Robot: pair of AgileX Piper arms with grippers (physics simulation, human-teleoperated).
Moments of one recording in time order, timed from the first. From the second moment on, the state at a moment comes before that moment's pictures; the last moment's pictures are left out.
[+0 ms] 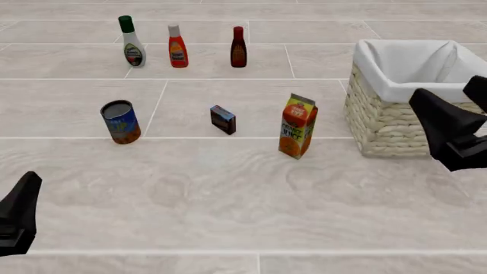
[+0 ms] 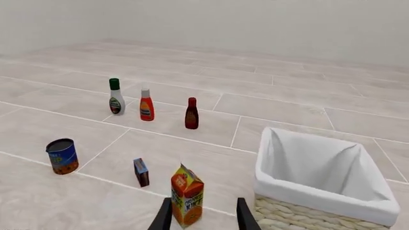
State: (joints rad) left arm 0.00 0.00 0.00 0.00 0.00; right arm 0.28 0.51 -0.38 -0.12 -0.05
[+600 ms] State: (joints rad) left arm 0.00 0.00 0.00 0.00 0.00; right arm 0.38 0.67 -0.49 -0.16 -0.05
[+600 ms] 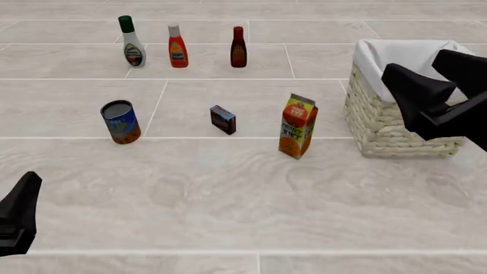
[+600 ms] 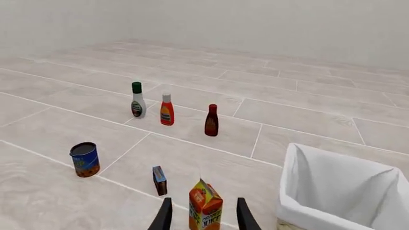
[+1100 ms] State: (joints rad) left arm 0.00 0.00 0.00 0.00 0.00; right arm 0.45 0.83 -0.62 -0.19 -0.05
